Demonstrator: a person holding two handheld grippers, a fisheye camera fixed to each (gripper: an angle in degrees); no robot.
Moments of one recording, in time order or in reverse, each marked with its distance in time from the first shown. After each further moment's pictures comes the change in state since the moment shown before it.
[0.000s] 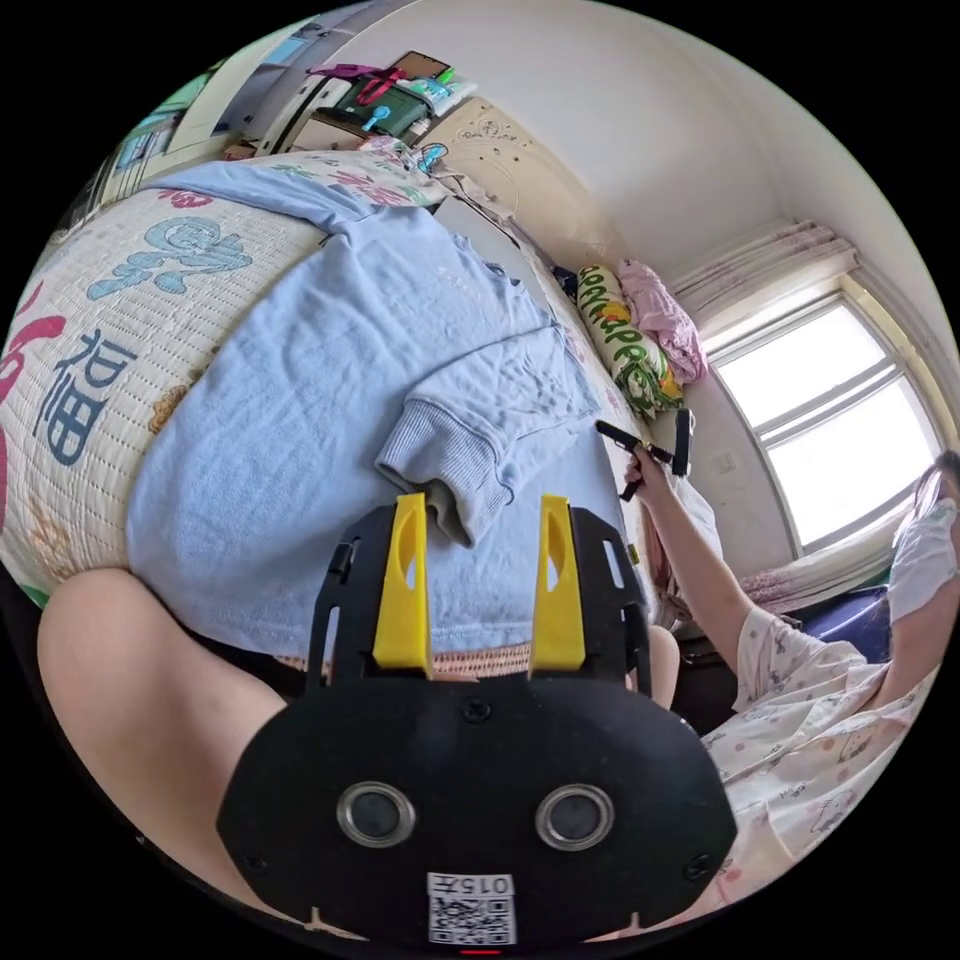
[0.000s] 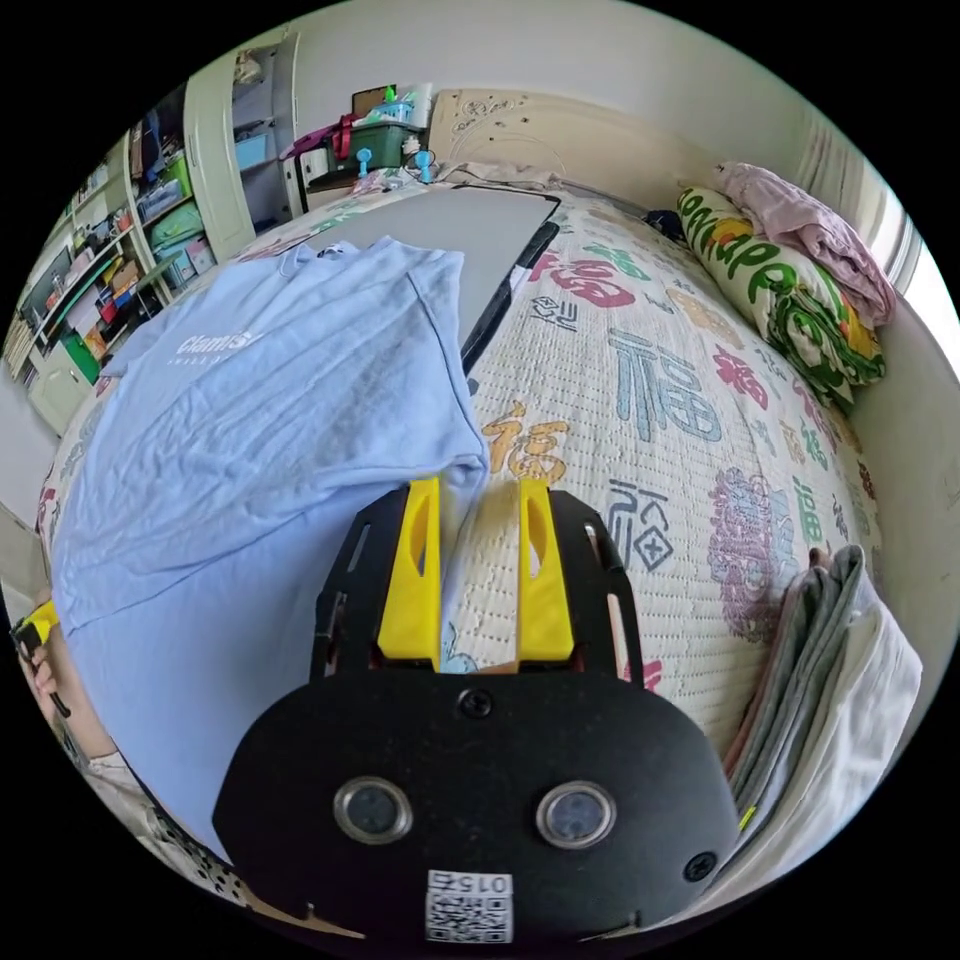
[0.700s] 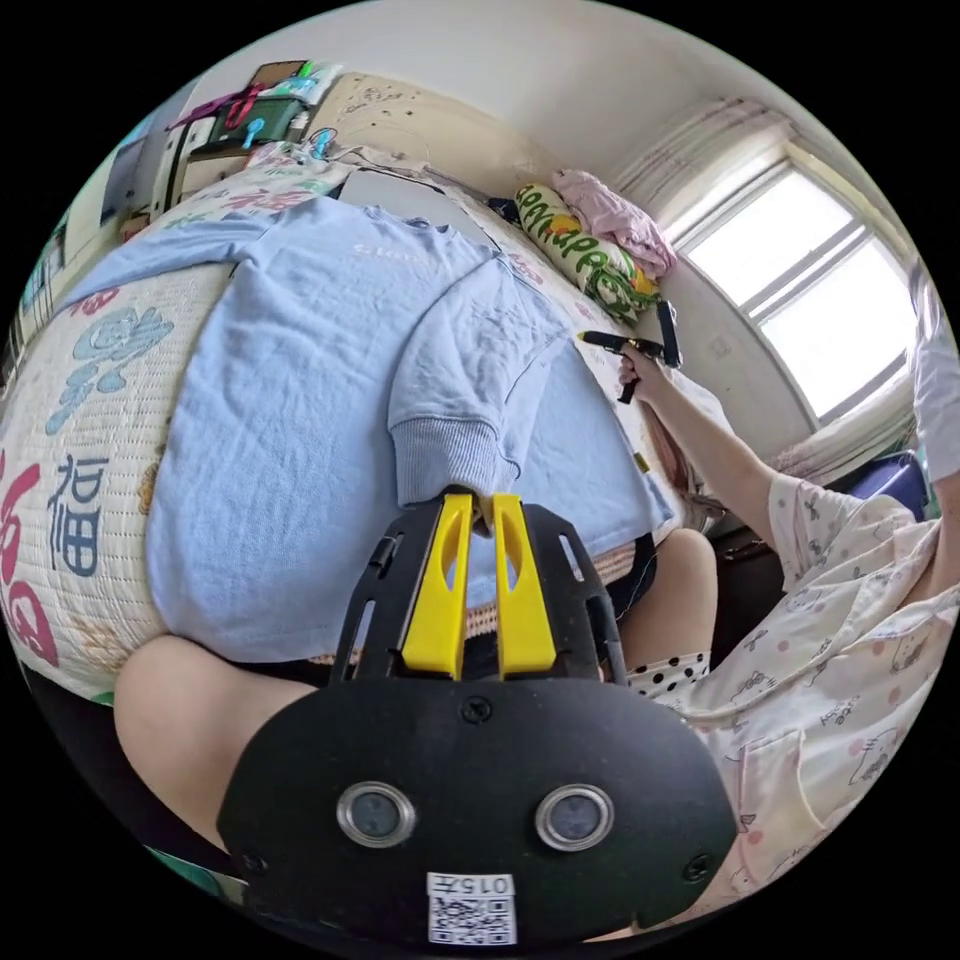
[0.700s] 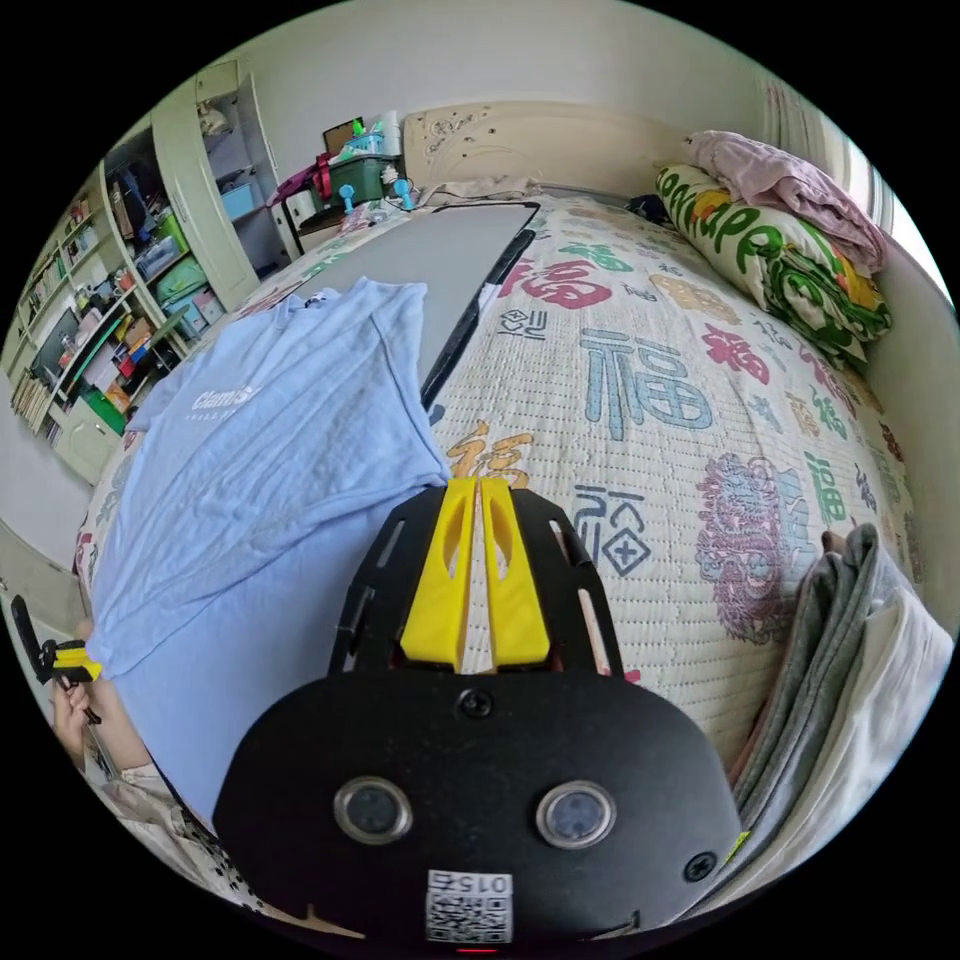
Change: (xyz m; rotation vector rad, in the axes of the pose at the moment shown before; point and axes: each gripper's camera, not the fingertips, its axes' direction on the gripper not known) left arm 0.015 -0.012 0.078 -0.156 -0.061 0.288; right arm 0.047 -0.077 -0.171 0.045 -0.120 0.096
